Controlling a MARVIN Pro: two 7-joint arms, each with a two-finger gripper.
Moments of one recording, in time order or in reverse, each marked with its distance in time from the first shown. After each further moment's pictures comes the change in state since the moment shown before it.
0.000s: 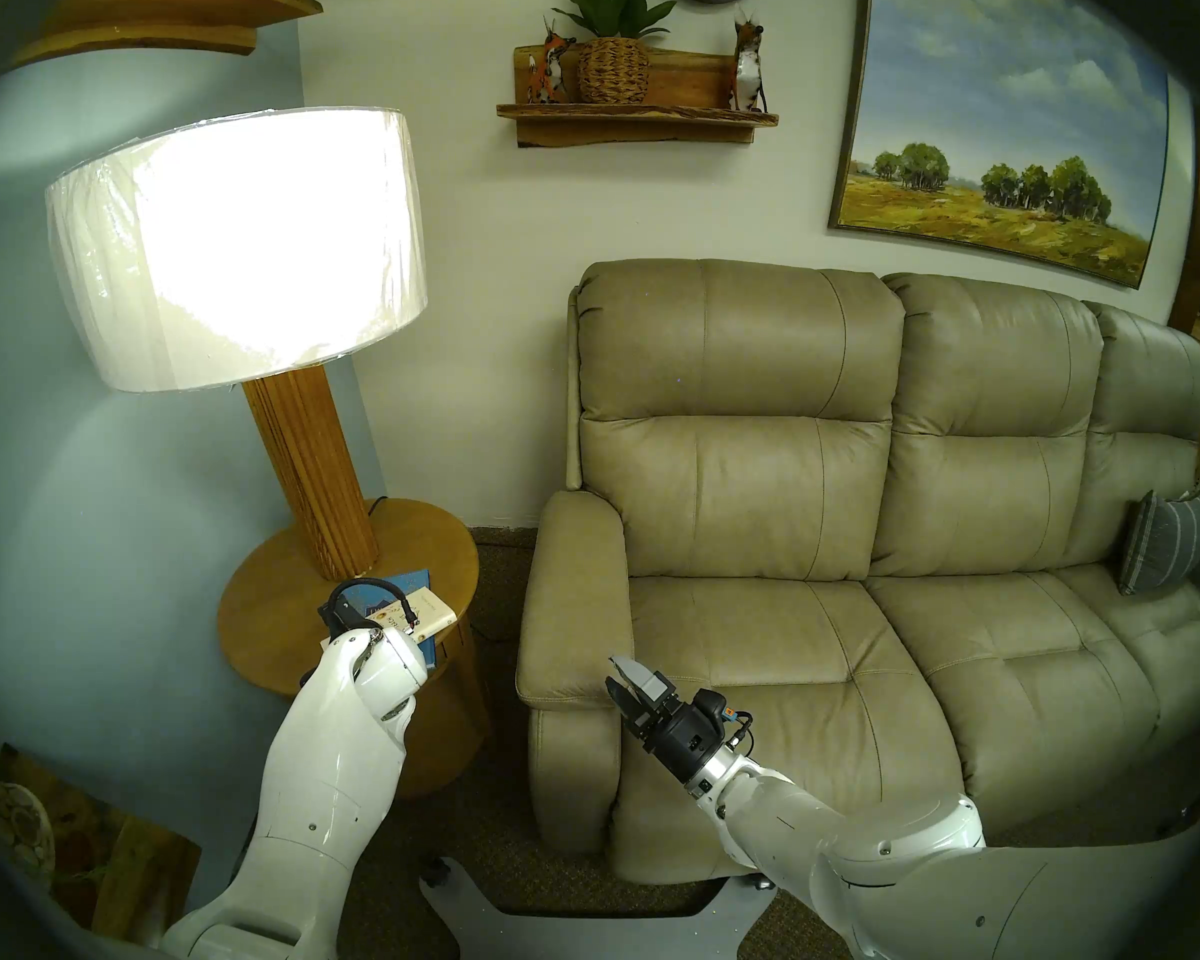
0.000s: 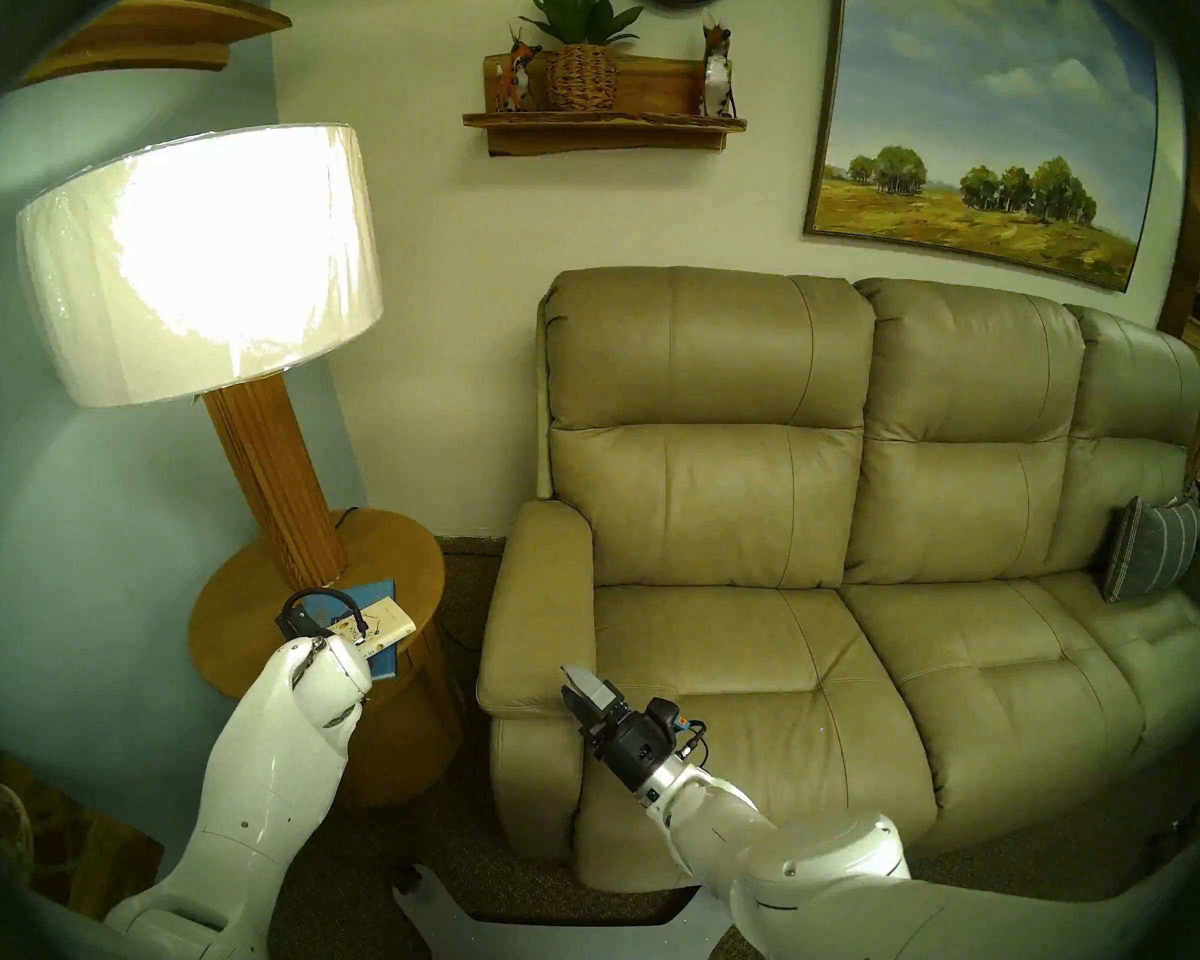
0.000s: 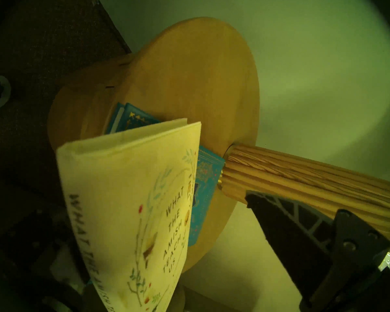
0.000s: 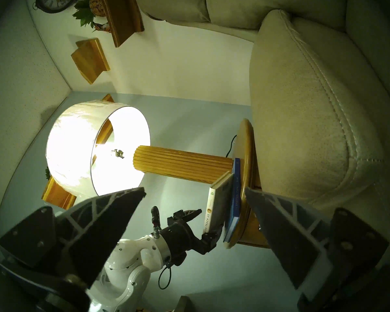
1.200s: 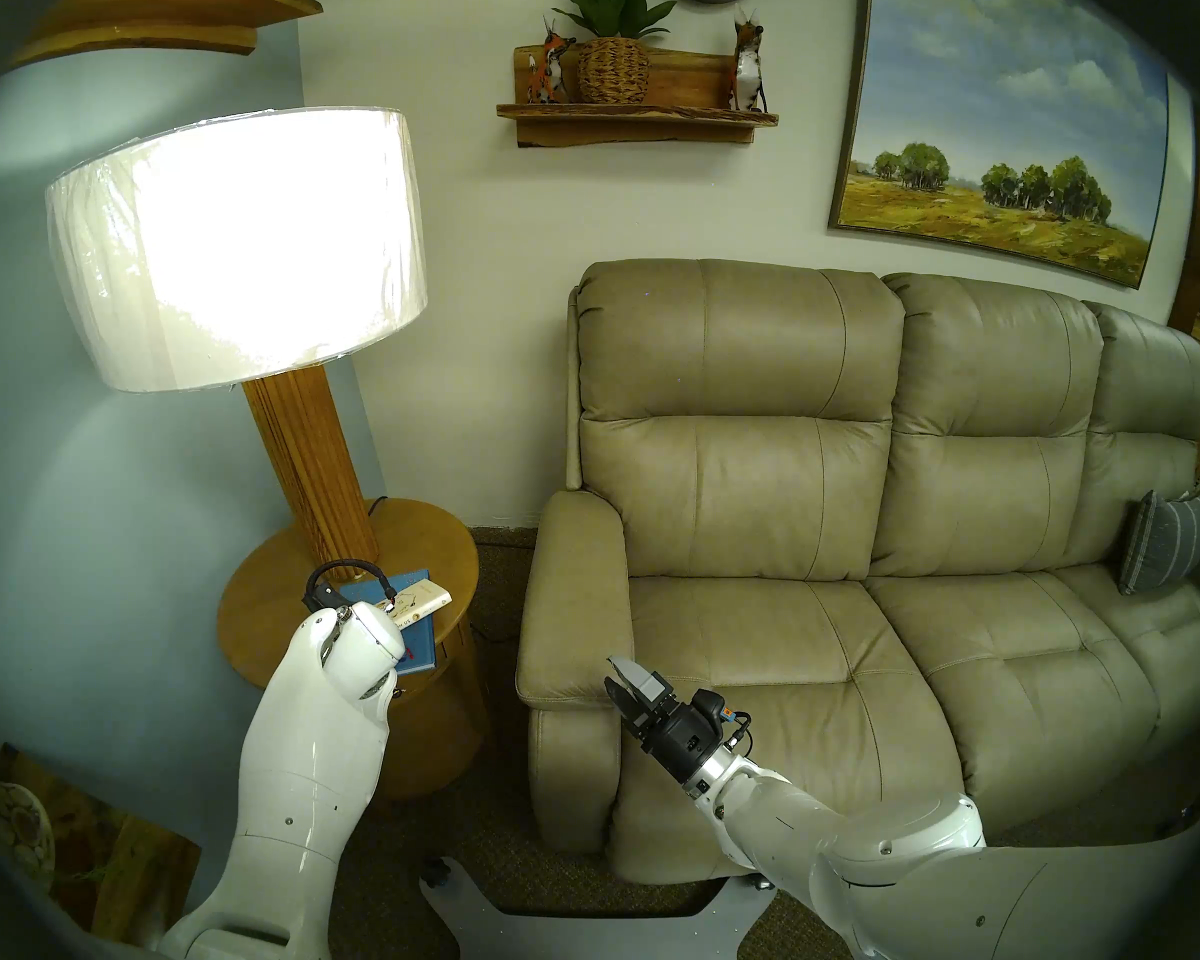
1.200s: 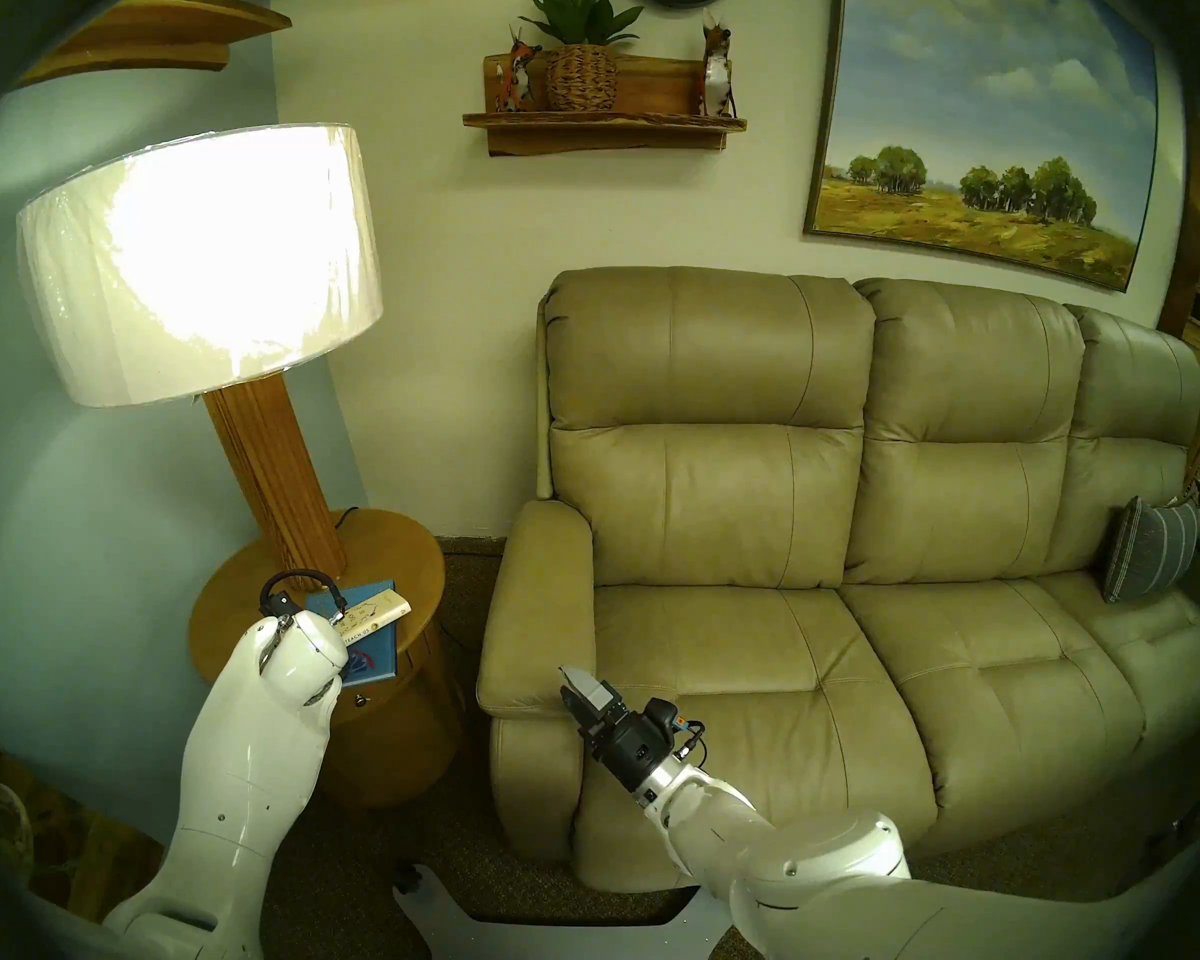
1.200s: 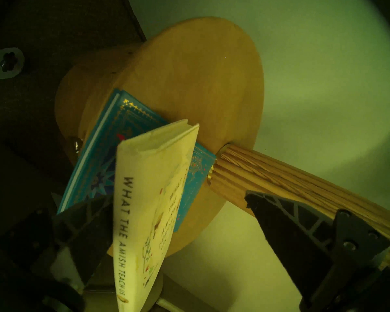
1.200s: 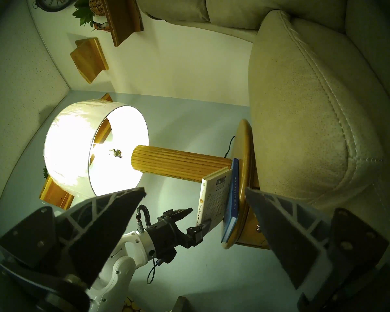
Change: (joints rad) left arm 0.021 -0.013 -0.058 -0.107 -0.059 -0.035 0.083; right arm 0.000 0.001 0.000 0.009 0.002 -0.014 -0.008
